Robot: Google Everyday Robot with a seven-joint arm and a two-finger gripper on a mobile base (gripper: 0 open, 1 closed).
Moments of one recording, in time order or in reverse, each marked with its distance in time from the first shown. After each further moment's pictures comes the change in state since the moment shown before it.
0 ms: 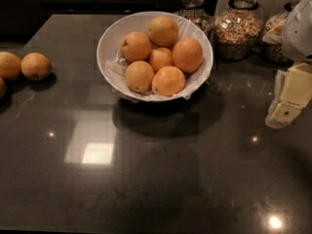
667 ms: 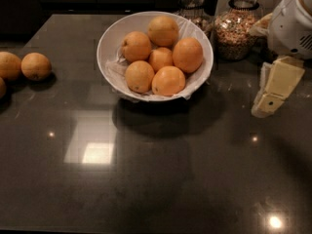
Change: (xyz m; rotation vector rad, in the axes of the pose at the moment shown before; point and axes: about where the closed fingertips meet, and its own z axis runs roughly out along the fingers) arm -0.020 -0.019 0.009 0.028 -0.057 -0.051
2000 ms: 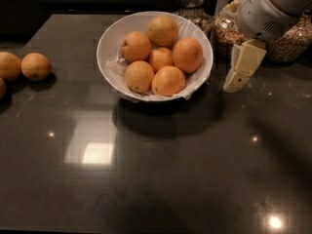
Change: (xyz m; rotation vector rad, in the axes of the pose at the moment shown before) arm -0.048 -0.058 0.029 0.057 -0.139 -0.120
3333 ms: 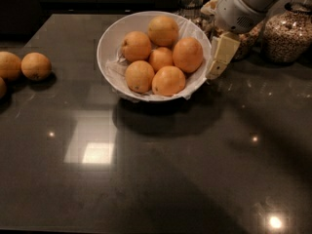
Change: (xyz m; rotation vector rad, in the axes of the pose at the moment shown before) arm -0.019 -0.049 0.047 -0.010 -0.066 -0.046
